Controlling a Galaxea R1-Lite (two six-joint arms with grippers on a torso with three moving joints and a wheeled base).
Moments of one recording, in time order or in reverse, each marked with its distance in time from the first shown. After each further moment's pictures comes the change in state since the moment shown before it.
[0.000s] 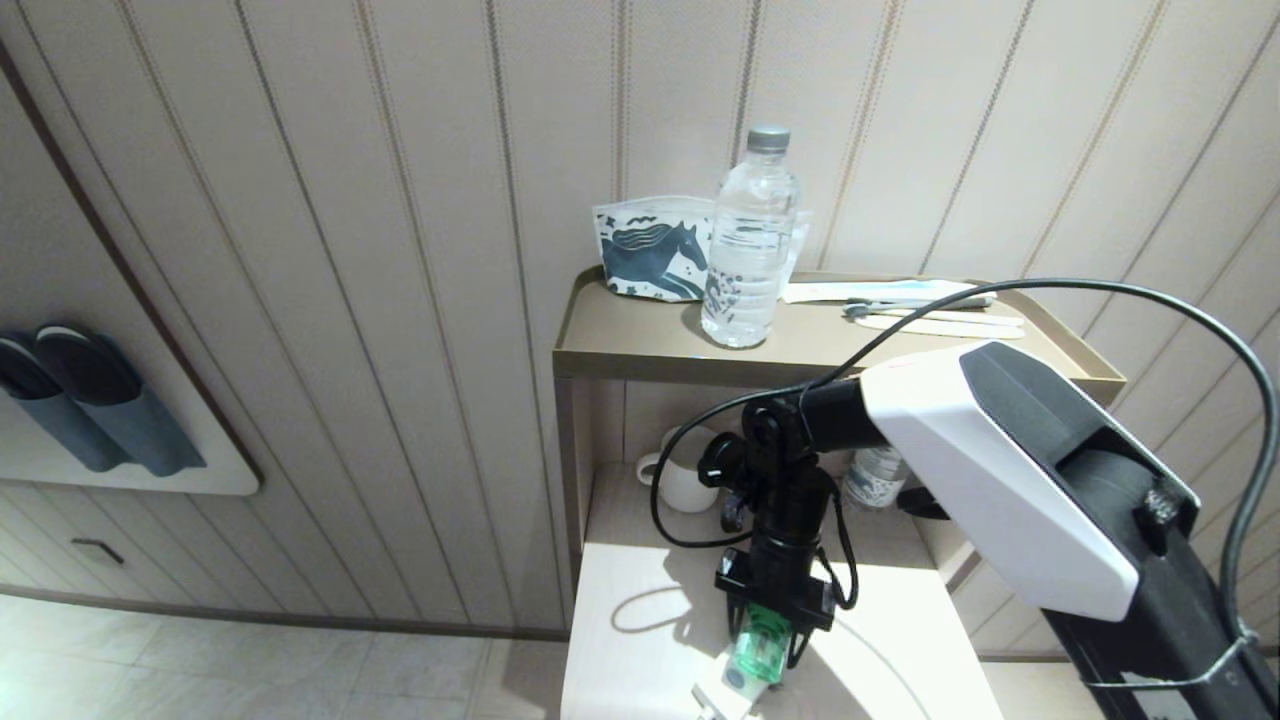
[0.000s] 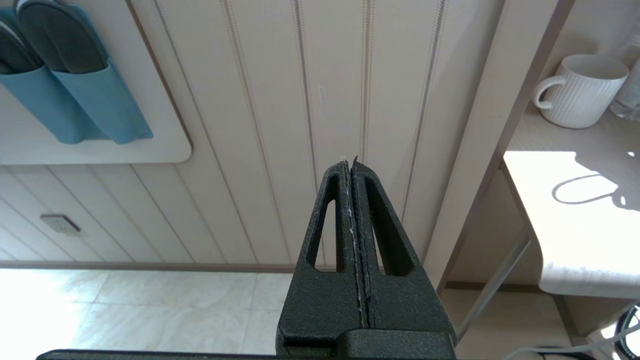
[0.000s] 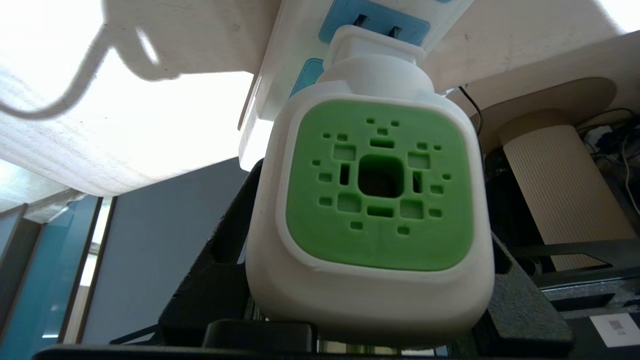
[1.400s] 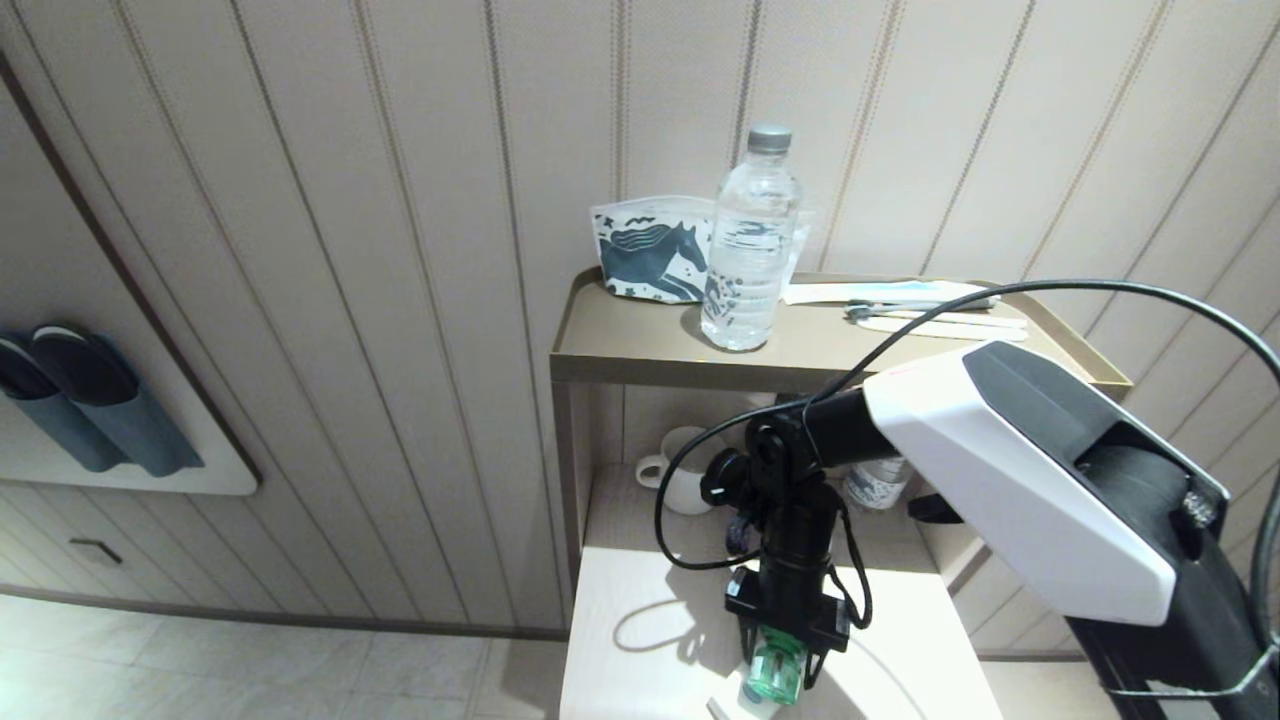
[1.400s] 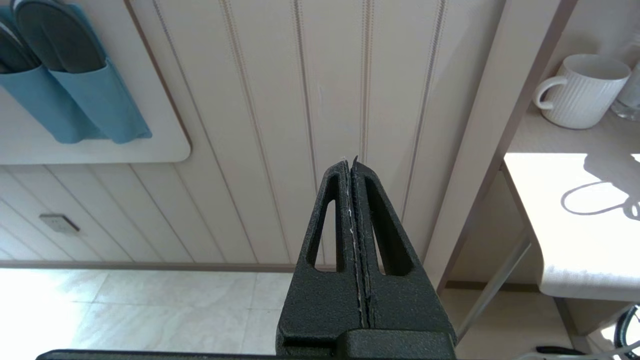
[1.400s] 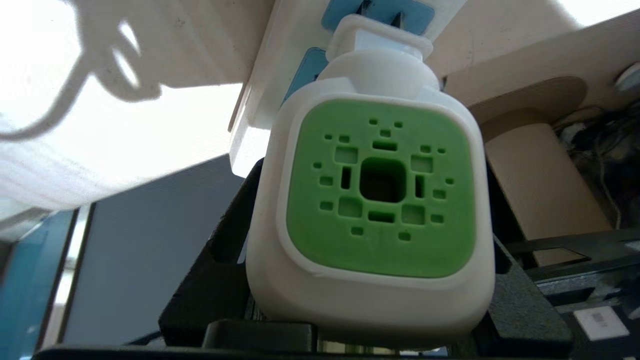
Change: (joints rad) left arm 0.000 0.000 0.000 0.000 0.000 0.000; right arm 0.027 -0.038 0.140 -0.060 -0.038 0.013
